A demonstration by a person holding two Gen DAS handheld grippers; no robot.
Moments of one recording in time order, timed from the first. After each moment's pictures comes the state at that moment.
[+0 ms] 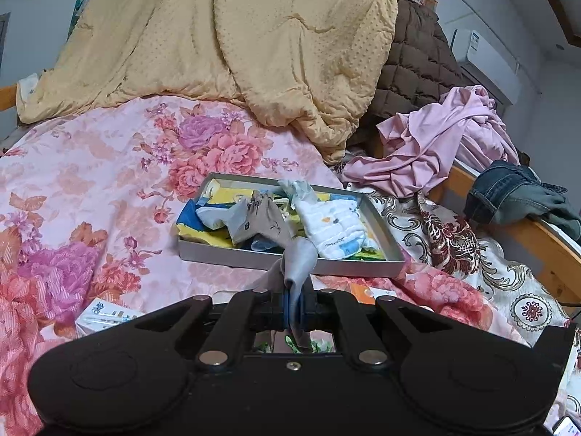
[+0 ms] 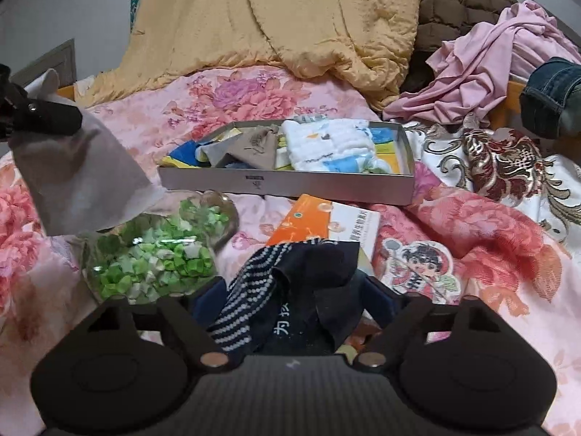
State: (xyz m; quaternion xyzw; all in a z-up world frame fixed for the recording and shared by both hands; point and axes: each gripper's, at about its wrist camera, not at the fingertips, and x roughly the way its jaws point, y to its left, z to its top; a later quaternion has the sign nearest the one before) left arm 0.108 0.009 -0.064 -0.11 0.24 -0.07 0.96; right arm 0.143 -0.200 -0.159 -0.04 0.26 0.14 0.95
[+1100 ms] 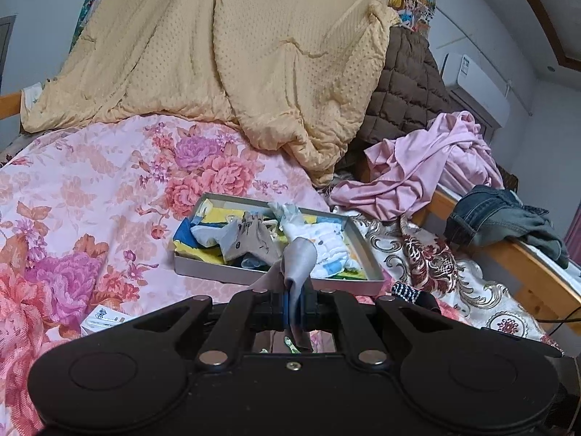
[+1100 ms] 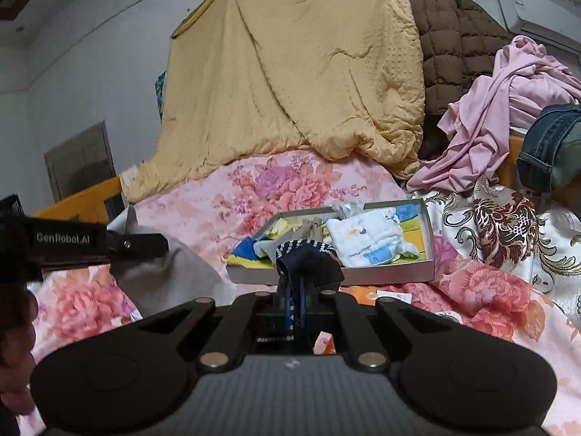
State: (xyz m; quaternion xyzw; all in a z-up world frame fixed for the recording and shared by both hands) left arm 0.077 0.014 -0.044 -0.13 0.20 -0.09 0.97; right arm 0.085 -0.207 -0.067 0.05 0.17 0.20 0.96
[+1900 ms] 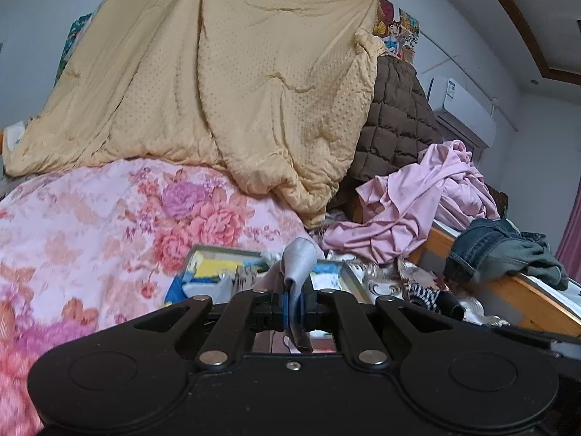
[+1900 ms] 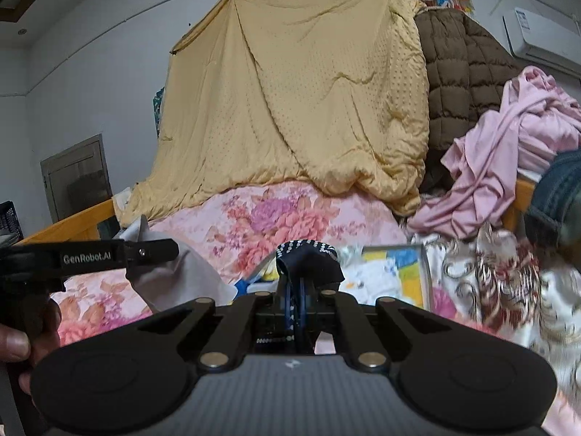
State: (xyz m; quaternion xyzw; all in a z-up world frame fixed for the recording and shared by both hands) left arm 0.122 0.026 -0.015 -0.11 0.14 -0.10 0.98; right arm 0.126 -0.198 -0.021 0.04 0.14 0.19 0.97
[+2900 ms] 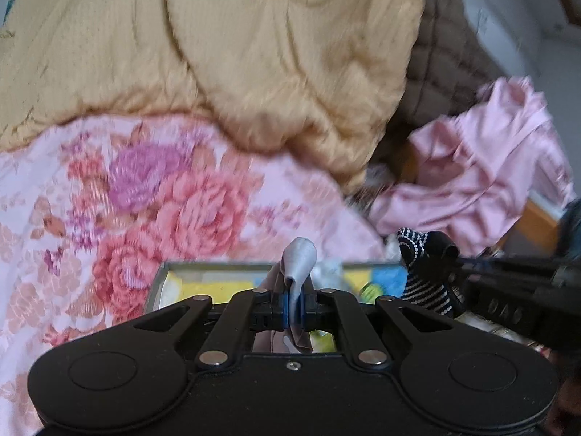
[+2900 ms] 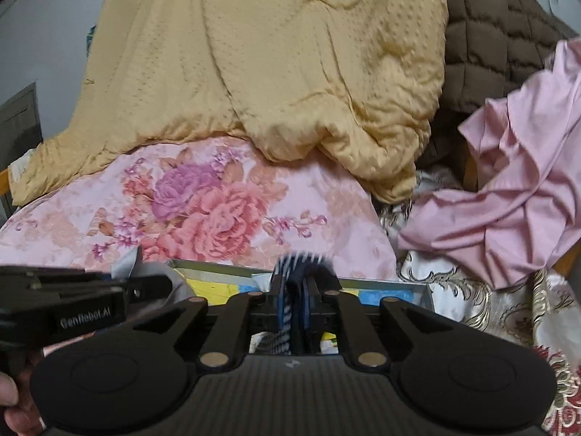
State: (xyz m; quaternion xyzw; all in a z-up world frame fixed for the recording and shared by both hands) left arm 0.424 0.016 -0.068 -0.07 0.25 -0.11 0.96; right arm 0.428 -0.171 -0.052 -0.01 0.23 0.14 0.96
